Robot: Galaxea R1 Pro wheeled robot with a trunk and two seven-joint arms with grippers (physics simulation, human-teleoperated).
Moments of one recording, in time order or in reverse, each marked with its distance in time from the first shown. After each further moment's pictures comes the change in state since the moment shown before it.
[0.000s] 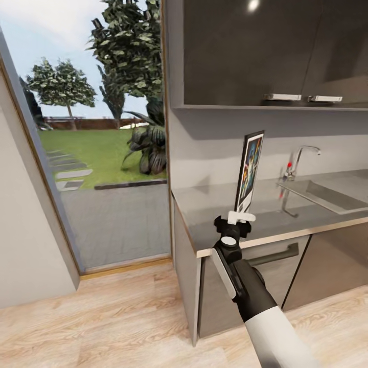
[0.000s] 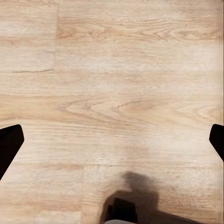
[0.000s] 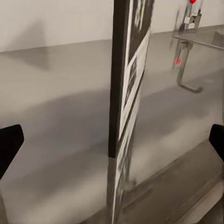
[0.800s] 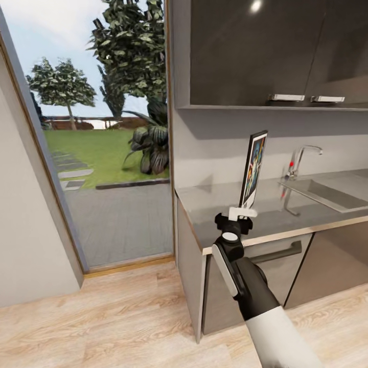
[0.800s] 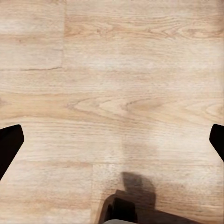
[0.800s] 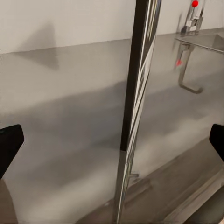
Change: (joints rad) left arm 0.000 0.000 0.000 0.001 0.000 -0.001 -0.001; right arm -0.001 0.001 0.002 -0.076 0.003 0.092 -0.002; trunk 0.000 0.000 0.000
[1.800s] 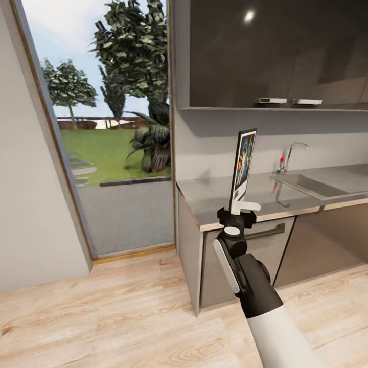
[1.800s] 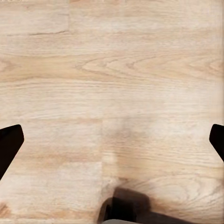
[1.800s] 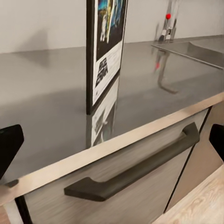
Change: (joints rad) left arm 0.000 0.000 -0.032 0.000 0.000 0.000 0.001; right arm -0.009 0.000 0.000 -0.087 0.039 0.087 -0.004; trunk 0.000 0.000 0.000
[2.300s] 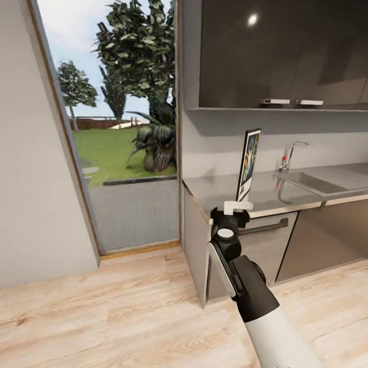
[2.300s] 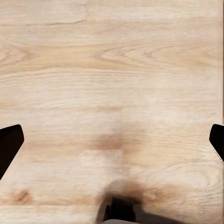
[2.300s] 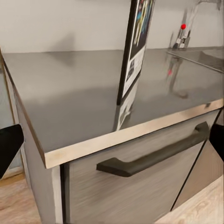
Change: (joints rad) left arm 0.000 0.000 0.000 0.000 0.000 0.000 -0.001; right arm 0.003 0.001 0.070 -0.003 0.004 -0.001 0.003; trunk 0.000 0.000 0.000
